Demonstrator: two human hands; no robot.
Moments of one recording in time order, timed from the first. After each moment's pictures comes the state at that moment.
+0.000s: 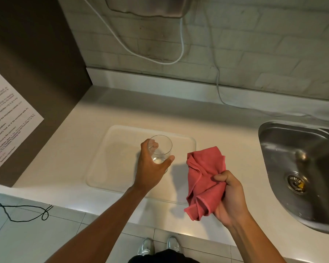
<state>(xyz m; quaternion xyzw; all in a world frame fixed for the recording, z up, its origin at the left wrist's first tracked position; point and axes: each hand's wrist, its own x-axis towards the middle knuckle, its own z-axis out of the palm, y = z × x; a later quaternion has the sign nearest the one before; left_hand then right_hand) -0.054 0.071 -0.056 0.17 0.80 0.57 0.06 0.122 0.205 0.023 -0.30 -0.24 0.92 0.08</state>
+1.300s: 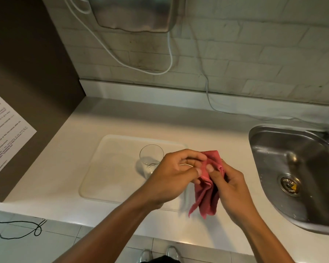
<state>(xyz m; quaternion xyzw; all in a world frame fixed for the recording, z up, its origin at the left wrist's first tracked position) 0.012 0.091 0.089 0.29 0.64 0.61 0.37 0.133 0.225 0.056 -0.20 -0.72 0.62 0.22</state>
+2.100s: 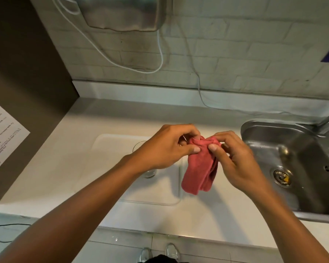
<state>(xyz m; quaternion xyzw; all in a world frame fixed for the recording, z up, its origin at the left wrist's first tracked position) -0.030 0.121 0.115 0.51 0.72 0.42 0.21 0.135 0.281 0.078 -0.11 -0.86 0.42 0.27</state>
